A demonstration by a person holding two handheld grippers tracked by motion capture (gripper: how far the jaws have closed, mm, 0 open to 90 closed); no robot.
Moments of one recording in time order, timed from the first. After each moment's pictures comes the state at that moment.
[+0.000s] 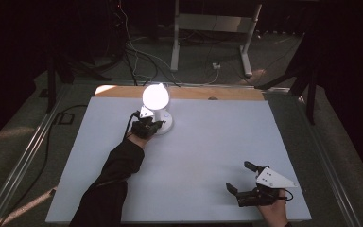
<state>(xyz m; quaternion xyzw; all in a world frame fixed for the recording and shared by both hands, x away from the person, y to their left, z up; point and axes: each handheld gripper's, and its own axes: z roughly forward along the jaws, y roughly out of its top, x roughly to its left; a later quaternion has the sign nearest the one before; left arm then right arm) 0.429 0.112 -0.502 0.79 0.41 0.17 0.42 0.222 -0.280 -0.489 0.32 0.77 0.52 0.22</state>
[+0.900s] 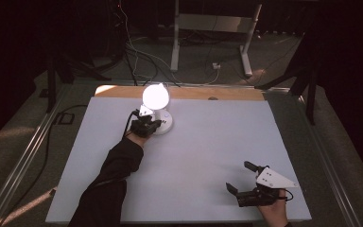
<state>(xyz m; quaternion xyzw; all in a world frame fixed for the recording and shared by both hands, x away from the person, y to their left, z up) 0.432 0.115 -0.501 0.79 0.42 0.17 0.42 0.222 -0.280 -0.489 0.32 0.77 0.52 0.22</state>
